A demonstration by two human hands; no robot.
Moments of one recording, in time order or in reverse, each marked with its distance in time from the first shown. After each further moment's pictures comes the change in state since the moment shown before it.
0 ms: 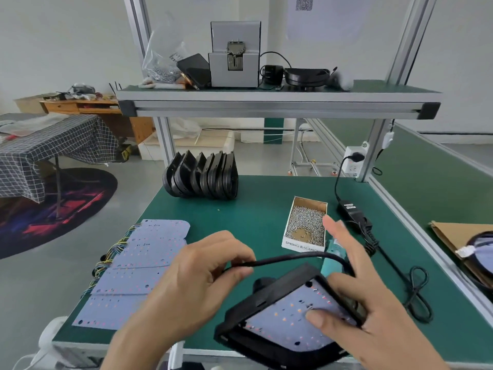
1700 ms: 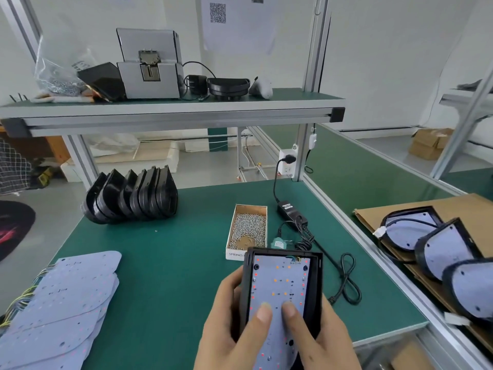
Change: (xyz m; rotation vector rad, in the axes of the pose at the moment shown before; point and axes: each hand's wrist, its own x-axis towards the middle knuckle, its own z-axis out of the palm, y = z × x) left_hand -0.001 0.062 0.125 -0.951 0.047 -0.396; right_hand -0.047 0.042 0.021 0.212 0.511 0.542
